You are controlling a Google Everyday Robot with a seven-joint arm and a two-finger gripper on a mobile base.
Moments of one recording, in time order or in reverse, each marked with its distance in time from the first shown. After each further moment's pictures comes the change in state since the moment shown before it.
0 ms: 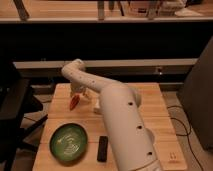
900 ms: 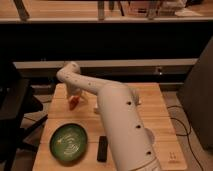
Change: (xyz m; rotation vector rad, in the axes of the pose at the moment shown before) arm -0.011 -0.023 0.010 0.017 0.028 -0.044
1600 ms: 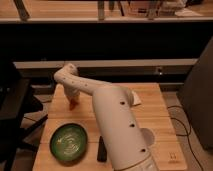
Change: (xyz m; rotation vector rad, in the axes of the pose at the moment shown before) arm -0.006 -0.014 0.008 -0.015 -0.013 -0.005
